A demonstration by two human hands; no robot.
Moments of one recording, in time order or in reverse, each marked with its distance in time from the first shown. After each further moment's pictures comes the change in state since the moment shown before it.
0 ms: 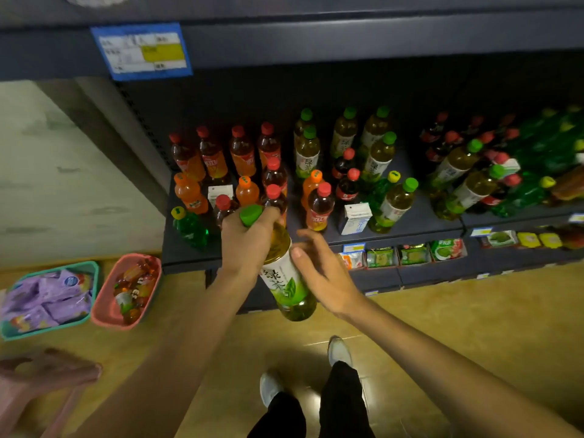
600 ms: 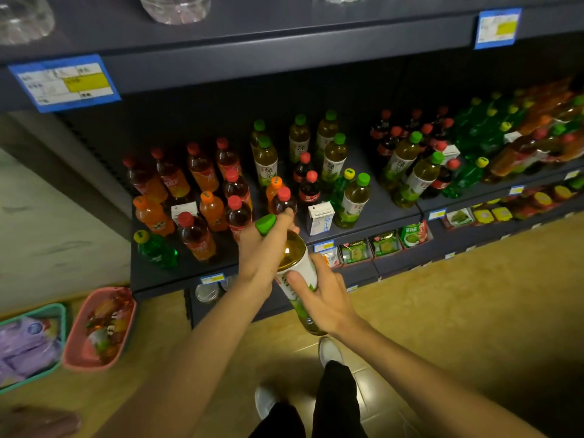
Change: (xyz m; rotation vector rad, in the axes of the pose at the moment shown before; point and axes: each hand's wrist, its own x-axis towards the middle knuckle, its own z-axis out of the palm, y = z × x) left_hand -0.023 -0.010 0.063 0.010 -0.190 -0.052; right_hand -0.049 0.010 -0.026 -0.188 0.210 0.090
